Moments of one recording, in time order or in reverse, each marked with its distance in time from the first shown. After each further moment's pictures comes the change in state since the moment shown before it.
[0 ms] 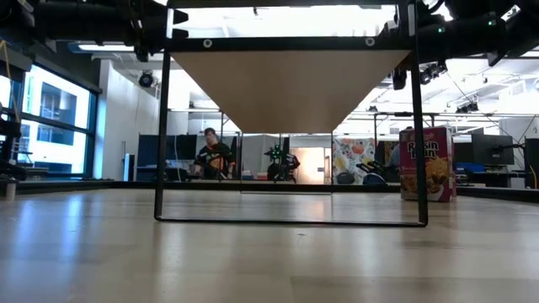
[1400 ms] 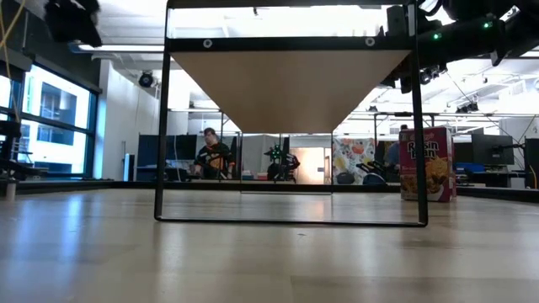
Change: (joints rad) left arm -0.646 0.251 0.634 -1.453 -0.163 -0.888; right arm 0.000 0.000 0.001 -0.036 0.146 -0.005
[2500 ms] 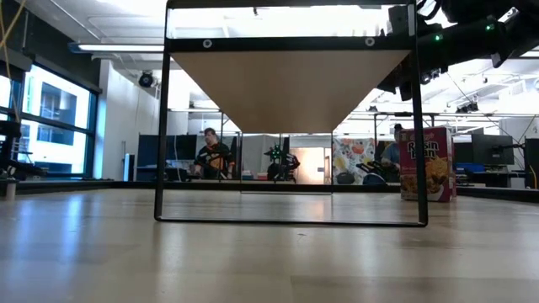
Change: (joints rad) left arm -0.679 0.558 0.330 -0.409 0.172 -1.268; right arm 0.000 0.000 0.000 -0.058 -0.059 0.117
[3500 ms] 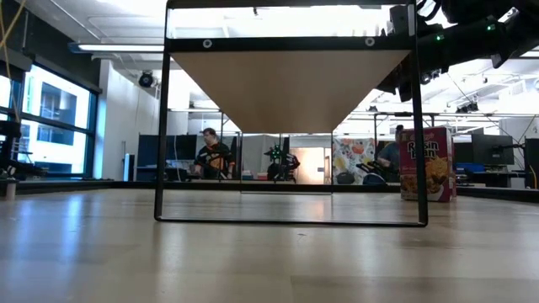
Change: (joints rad) left arm -0.012 0.019 0.000 -0.017 -0.027 -0.025; right arm 0.000 0.000 0.000 -0.010 -0.024 0.004
